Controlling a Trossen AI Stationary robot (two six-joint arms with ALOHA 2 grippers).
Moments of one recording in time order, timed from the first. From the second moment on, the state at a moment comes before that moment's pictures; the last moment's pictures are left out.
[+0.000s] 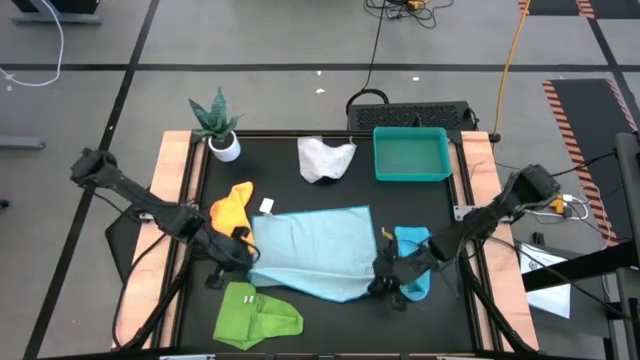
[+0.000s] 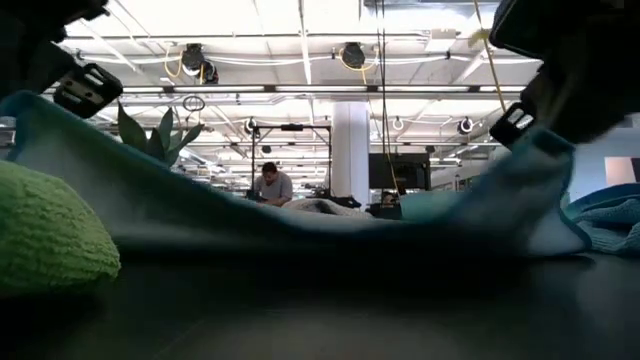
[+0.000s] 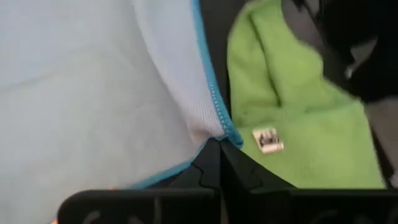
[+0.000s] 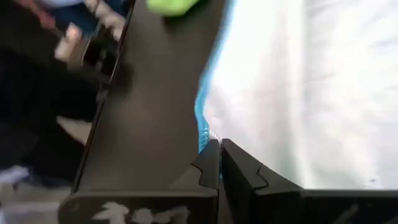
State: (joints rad) left arm -0.48 0.99 0.59 -0.48 0.08 -0.28; right arm 0.51 1.42 0.57 0.18 0.06 0.60
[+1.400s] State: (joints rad) left arm 0.05 1.12 0.57 -0.68 0.08 -0.22; right arm -0.06 1.36 0.54 0.03 0.27 0.70
